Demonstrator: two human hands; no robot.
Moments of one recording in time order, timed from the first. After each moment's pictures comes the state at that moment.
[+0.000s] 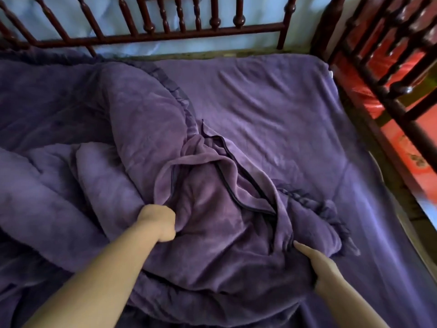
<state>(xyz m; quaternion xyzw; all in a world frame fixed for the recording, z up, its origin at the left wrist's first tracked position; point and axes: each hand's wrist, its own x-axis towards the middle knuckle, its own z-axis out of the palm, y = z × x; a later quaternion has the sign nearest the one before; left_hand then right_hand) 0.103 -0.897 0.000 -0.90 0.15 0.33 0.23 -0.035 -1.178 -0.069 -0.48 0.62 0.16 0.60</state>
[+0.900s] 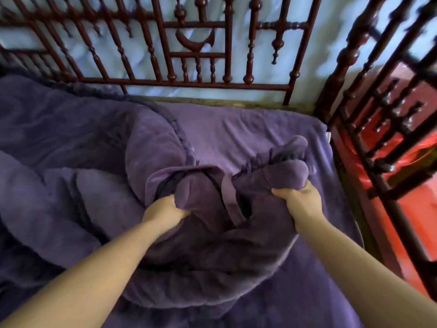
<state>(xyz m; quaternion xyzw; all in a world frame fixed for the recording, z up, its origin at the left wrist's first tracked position) 0.148 -0.994 0.070 -0.94 -0.14 0.20 -0.24 0.135 -1.238 0.113 -0.75 0.27 -0.01 0.60</state>
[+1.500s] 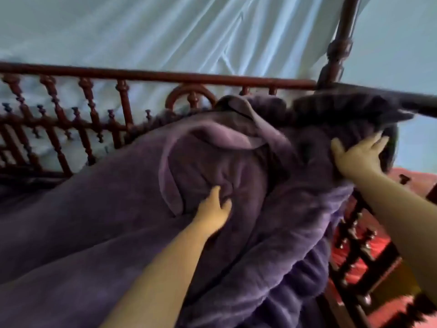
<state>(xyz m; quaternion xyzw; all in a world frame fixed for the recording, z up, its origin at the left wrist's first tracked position) 0.370 -1.176 0.201 -0.92 0.03 0.00 -0.40 0.370 -1.425 0.313 -0.89 0.19 -0.31 0.29</state>
